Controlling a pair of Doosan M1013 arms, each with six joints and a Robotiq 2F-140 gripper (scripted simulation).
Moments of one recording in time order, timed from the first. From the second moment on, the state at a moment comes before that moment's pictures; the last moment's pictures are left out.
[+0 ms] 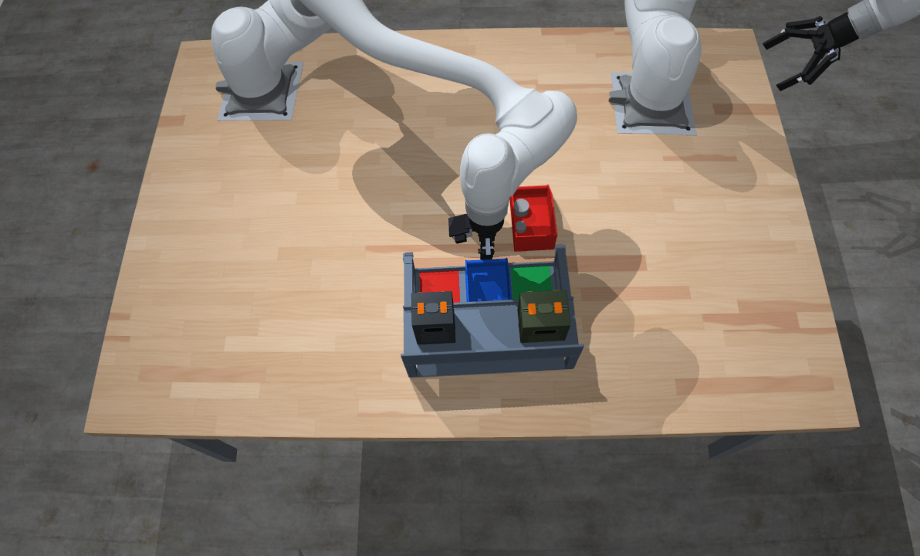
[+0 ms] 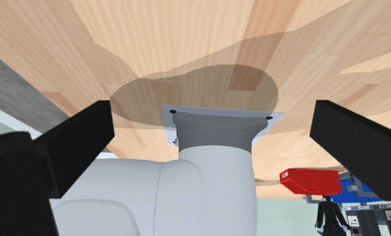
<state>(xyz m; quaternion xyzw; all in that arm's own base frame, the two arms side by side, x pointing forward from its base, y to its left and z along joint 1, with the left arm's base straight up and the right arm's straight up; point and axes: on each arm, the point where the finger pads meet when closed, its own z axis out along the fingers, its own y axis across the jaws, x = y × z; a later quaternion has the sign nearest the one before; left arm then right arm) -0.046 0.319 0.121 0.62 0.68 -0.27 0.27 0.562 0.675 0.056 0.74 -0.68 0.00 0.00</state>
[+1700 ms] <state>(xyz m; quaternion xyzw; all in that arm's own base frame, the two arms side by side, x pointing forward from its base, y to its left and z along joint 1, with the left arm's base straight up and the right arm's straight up) -0.046 0.319 0.121 0.62 0.68 -0.27 0.27 0.571 0.676 0.056 0.74 -0.68 0.00 0.00</state>
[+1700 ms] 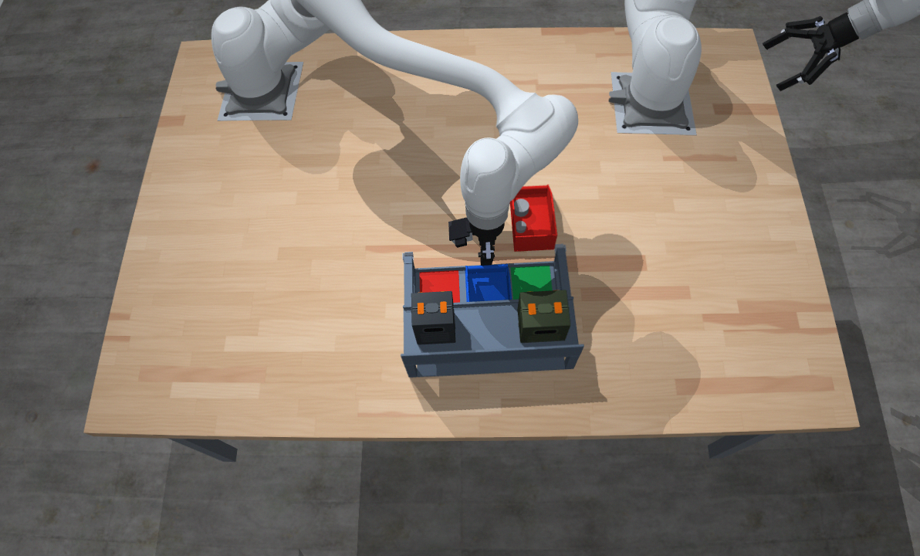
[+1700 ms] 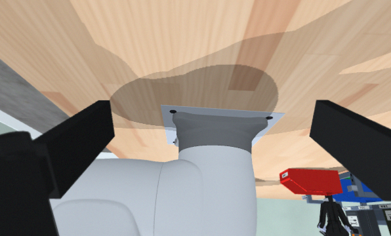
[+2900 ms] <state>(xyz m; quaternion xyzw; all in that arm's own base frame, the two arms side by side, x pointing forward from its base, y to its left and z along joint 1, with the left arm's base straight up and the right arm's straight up) -0.046 0.319 0.121 0.62 0.68 -0.27 0.27 0.561 0.675 0.066 0.74 -0.68 0.00 0.00</state>
